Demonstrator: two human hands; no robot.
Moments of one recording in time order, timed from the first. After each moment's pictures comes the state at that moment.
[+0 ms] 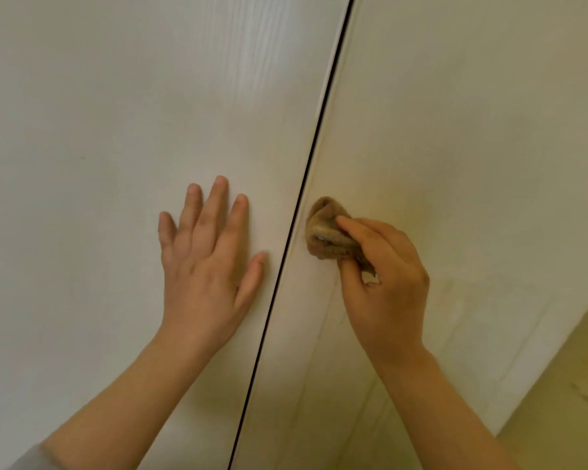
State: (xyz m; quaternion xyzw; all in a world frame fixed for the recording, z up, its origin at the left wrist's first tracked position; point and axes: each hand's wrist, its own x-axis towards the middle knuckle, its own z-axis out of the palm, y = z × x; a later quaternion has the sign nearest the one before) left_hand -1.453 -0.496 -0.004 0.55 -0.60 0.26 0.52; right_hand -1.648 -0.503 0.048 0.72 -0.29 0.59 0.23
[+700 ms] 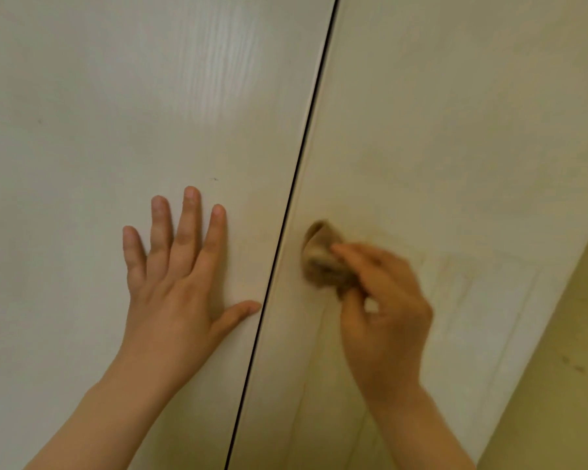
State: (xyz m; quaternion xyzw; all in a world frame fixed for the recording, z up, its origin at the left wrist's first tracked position) left_hand -1.435 -0.506 -0.054 0.56 -0.64 0.26 0.46; right_hand -1.640 -0.494 -0.017 0.67 -0.31 0.62 0.26
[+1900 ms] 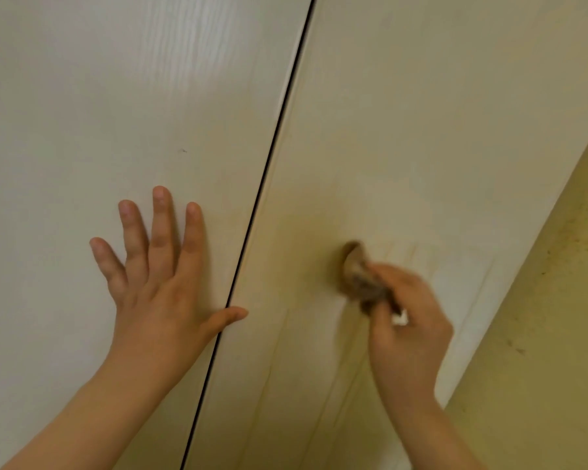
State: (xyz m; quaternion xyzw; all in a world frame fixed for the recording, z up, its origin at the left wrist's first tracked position) left_hand -1.466 -0.507 -0.073 0.58 -0.63 0.18 0.49; right_hand -1.708 -0.490 -0.039 0.64 -0.38 0.63 0.23
